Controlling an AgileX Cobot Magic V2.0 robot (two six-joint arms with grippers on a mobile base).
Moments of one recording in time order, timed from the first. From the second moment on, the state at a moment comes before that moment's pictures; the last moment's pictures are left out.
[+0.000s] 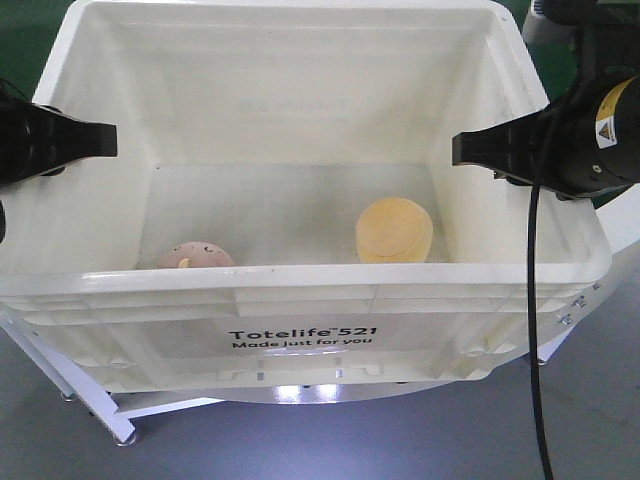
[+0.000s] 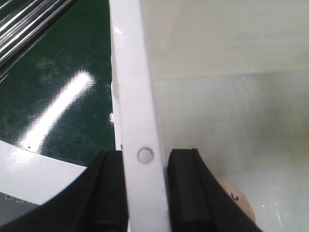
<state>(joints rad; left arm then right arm) -0.47 1.11 -1.10 0.35 0.86 -0.55 0.56 1.24 -1.18 -0.44 1.00 0.63</state>
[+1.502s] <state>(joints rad) -0.47 1.11 -1.10 0.34 0.87 -0.55 0.56 1.24 -1.17 -0.43 1.00 0.63</state>
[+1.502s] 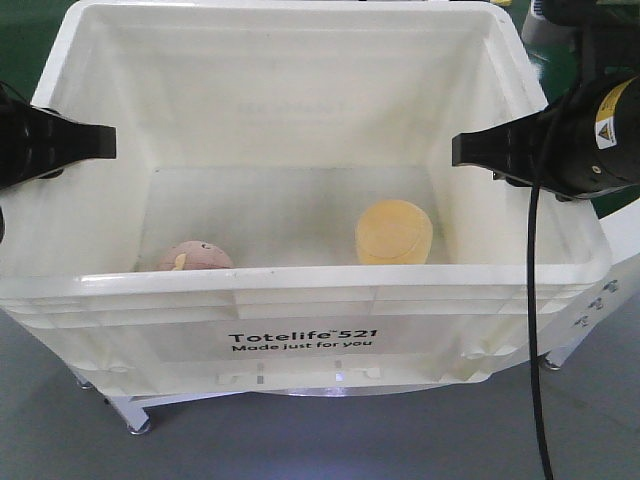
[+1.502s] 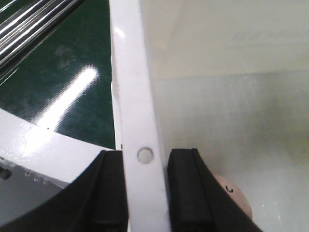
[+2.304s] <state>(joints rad) -0.47 1.11 -1.10 0.34 0.87 -0.55 0.56 1.24 -1.17 -0.43 1.00 0.63</state>
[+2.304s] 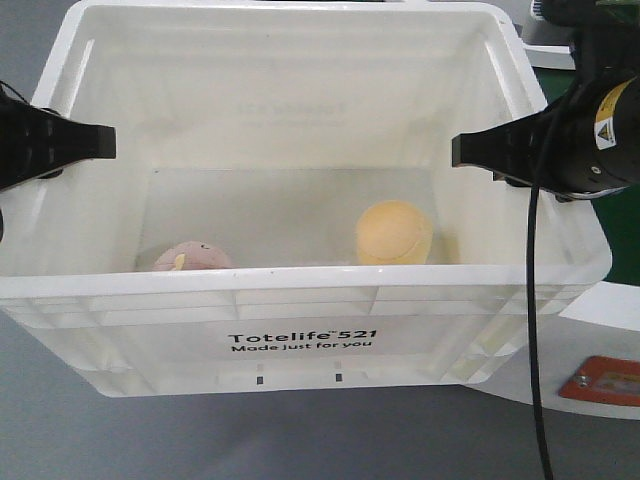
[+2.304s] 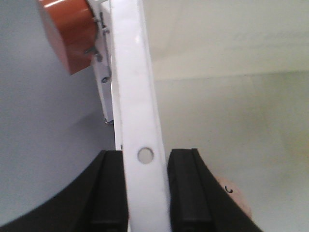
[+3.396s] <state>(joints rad) -0.47 1.10 -1.10 0.34 0.87 -0.55 0.56 1.24 -1.17 -0.43 1.00 0.63</state>
